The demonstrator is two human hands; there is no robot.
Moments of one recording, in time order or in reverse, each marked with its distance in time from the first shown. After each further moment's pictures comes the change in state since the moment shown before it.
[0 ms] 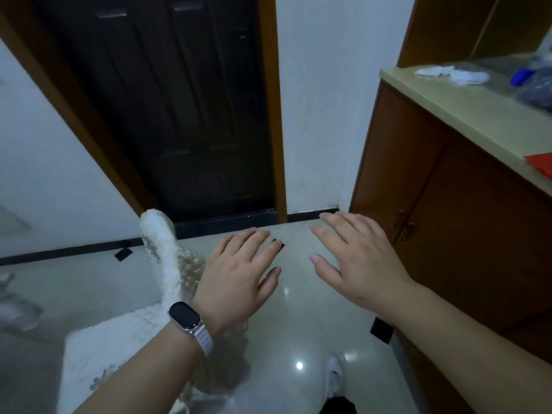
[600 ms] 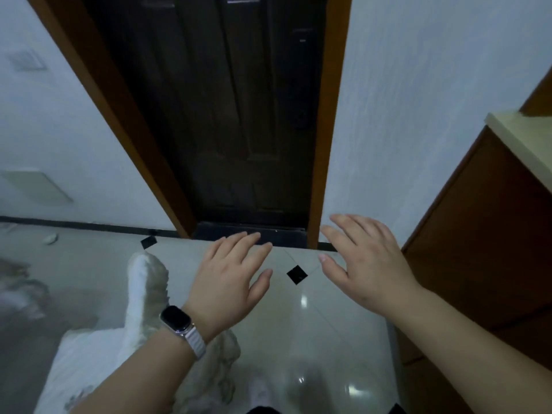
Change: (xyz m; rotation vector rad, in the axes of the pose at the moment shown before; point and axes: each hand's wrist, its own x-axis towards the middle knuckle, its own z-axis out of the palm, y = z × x) left_hand 0.184 -0.116 0.092 0.069 -0.089 -0.320; right_hand 0.258 0.143 0.080 0.076 -0.062 -0.175
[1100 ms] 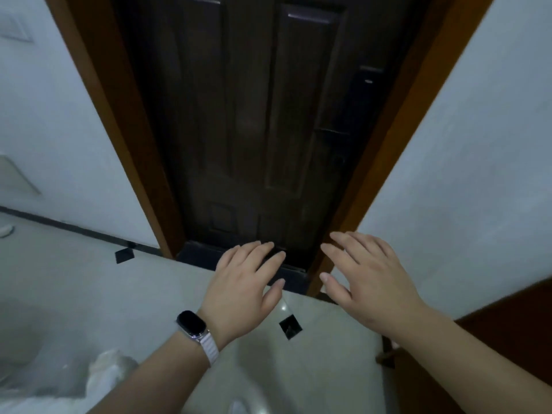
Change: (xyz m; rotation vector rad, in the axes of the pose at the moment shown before) left_hand 0.155 -0.178 0.099 -0.152 0.091 -0.118; right_hand 0.255 -0.006 0.075 -0.125 -0.100 -0.125
